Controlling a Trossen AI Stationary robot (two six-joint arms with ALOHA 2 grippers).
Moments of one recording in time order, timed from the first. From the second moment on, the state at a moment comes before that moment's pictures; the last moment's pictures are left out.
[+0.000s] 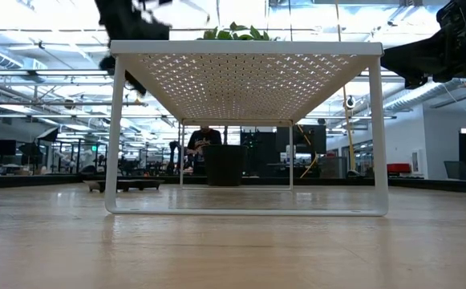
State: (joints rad) left arm 0.25 1.34 1.19 -0.99 -0.15 -0.49; right arm 0.25 0.01 0.02 0.13 0.39 -0.12
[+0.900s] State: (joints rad) left arm 0.47 1.40 0.69 -0.42 -0.07 -0.61; right arm 0.25 0.01 0.02 0.13 0.39 -0.12
